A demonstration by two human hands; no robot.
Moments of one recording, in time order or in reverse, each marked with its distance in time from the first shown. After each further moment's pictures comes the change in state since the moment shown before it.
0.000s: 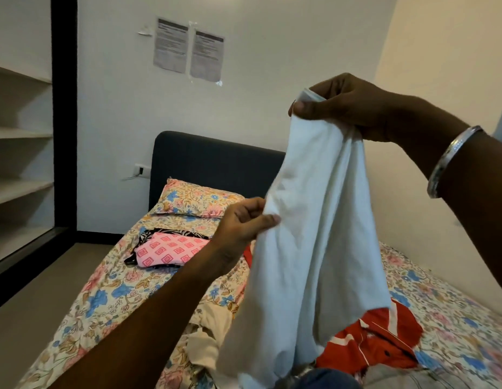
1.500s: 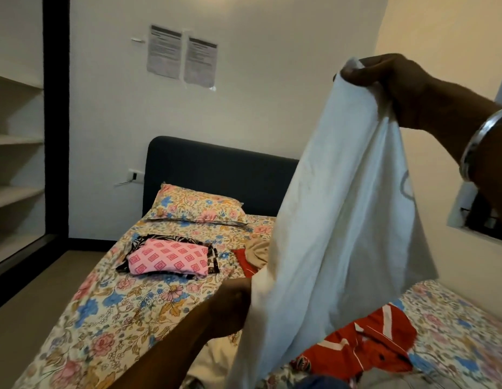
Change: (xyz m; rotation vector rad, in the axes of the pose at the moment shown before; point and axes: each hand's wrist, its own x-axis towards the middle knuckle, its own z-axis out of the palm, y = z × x) left_hand -0.056 -0.074 0.000 -0.229 -0.179 -0.615; right_hand -0.019 0.002 -0.059 0.196 0.265 0.037
